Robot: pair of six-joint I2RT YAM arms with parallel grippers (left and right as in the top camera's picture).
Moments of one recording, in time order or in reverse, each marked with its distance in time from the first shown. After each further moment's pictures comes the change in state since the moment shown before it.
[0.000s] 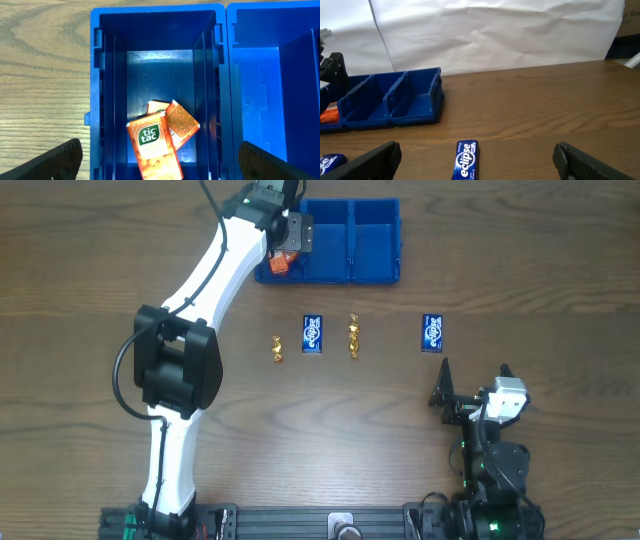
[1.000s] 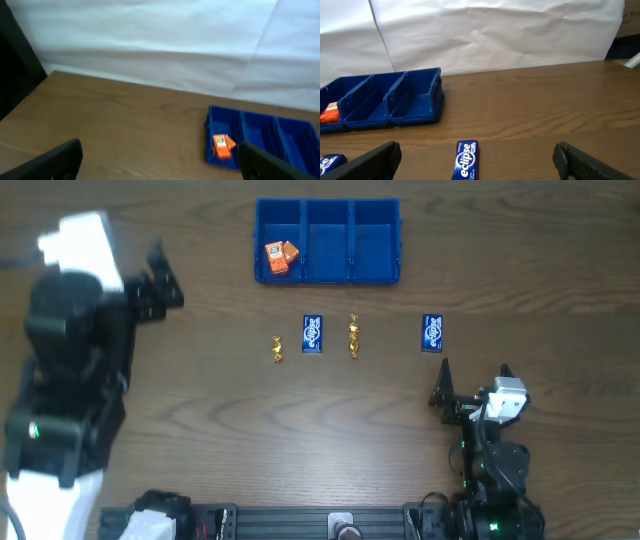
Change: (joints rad) left arm 0.164 -1.332 -0.826 0.197 -0.150 0.095; right arm 0.000 0.000 0.000 0.000 0.001 0.000
